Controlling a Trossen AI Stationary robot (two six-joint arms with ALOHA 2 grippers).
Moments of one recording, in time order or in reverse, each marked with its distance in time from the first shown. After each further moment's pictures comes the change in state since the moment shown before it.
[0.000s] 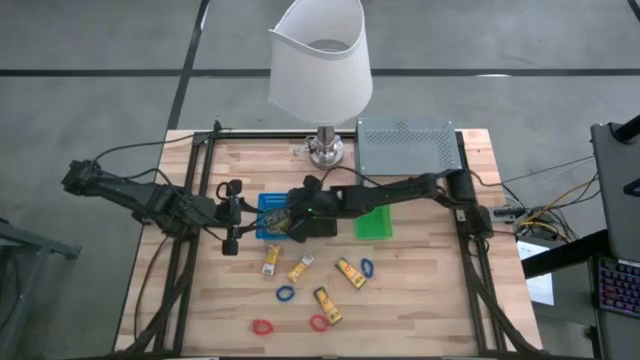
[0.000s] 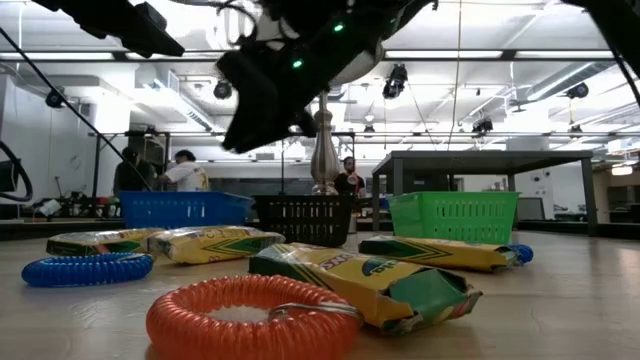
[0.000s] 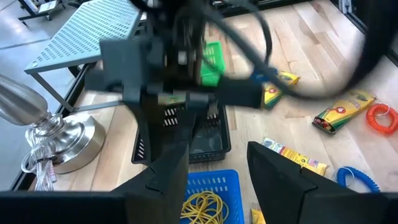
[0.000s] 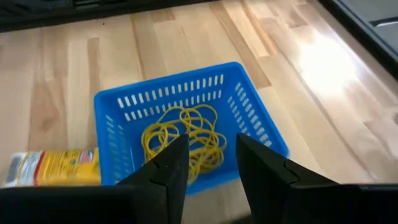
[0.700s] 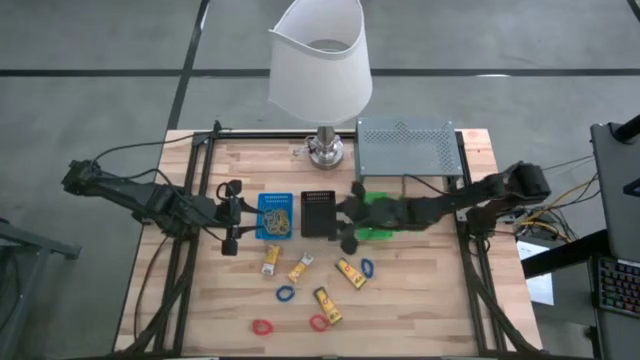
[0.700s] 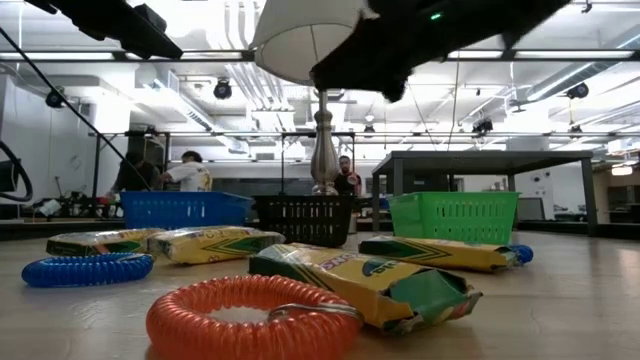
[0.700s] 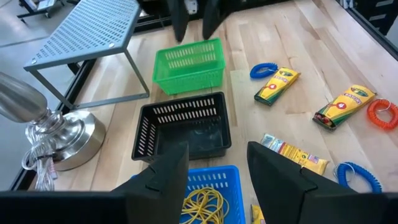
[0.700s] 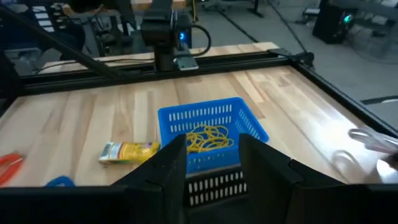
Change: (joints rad) left arm 0.000 -0.001 0.000 -0.015 0.000 0.000; right arm 0.129 -0.545 -0.765 0.599 0.070 -0.048
